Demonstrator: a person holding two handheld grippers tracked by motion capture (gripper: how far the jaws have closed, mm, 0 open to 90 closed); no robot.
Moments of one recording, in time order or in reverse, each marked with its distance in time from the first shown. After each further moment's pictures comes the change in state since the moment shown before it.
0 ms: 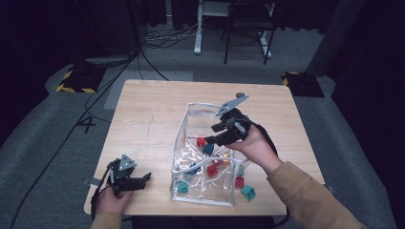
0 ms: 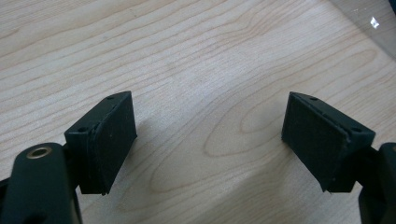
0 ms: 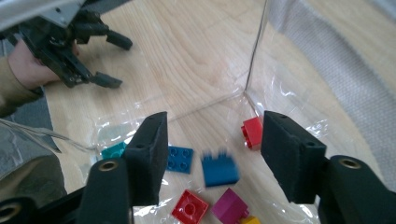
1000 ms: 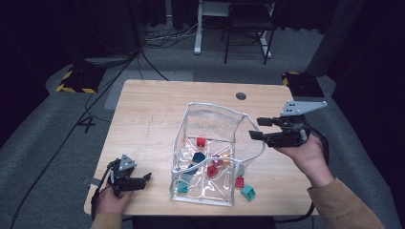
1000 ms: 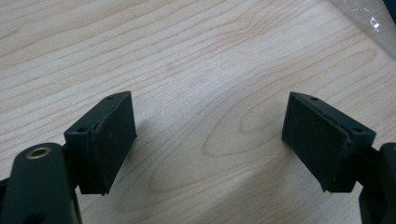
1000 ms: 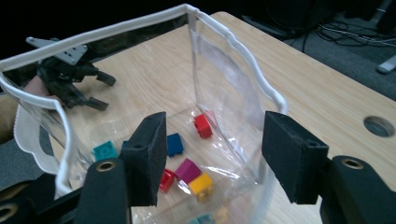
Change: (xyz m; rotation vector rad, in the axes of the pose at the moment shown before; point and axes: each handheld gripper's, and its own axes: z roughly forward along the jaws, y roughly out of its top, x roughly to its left) left arm 0.000 0.000 0.000 -0.001 0.001 0.001; right arm -0.011 -0.069 -0.122 -0.267 -0.132 0.047
